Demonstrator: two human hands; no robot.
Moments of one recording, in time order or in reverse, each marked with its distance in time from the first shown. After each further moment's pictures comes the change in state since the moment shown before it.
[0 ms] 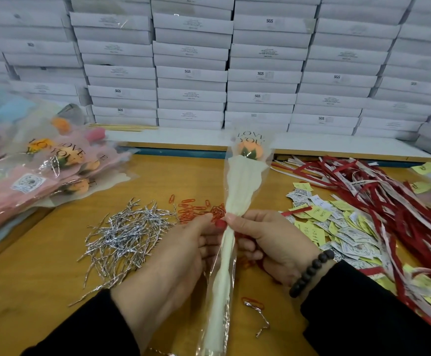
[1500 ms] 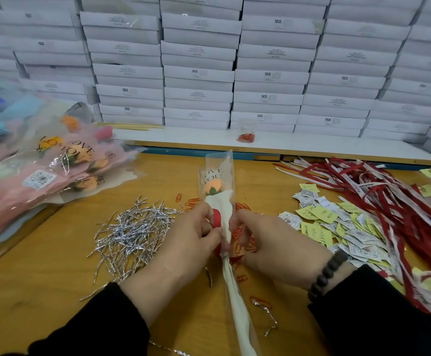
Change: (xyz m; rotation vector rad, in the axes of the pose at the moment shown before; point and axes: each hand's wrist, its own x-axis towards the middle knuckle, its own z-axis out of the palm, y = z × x) left_hand 0.003 0.007 -0.015 0.770 -0.010 0.415; right_hand -0.011 -0.014 0.004 -1.289 -0.053 -0.262
